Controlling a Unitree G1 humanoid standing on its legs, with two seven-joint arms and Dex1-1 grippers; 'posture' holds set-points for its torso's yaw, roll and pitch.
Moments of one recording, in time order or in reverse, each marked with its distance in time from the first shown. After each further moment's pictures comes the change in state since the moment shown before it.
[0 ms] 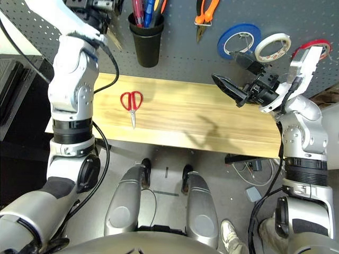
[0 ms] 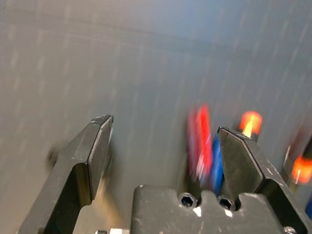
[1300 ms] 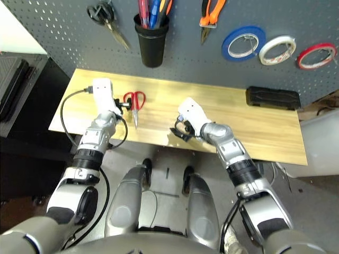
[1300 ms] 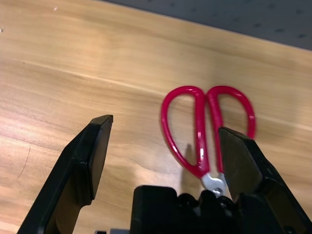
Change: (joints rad) left arm 0.012 -0.030 0.033 0.926 0.068 -0.128 0.145; right arm -0.074 0.233 0.468 0.228 -0.625 0.237 -0.427
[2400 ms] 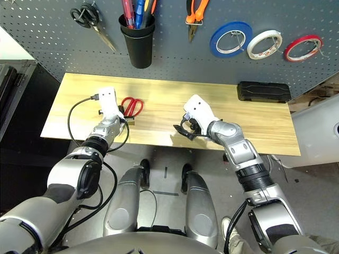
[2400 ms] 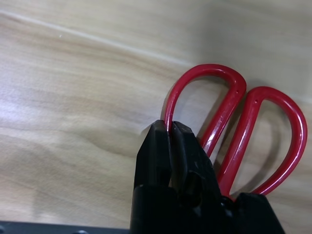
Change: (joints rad) left arm -0.119 -0.031 0.080 0.398 -0.045 -0.235 0.000; right arm 0.033 -0.064 -0.055 -0.144 0.054 -0.041 0.064
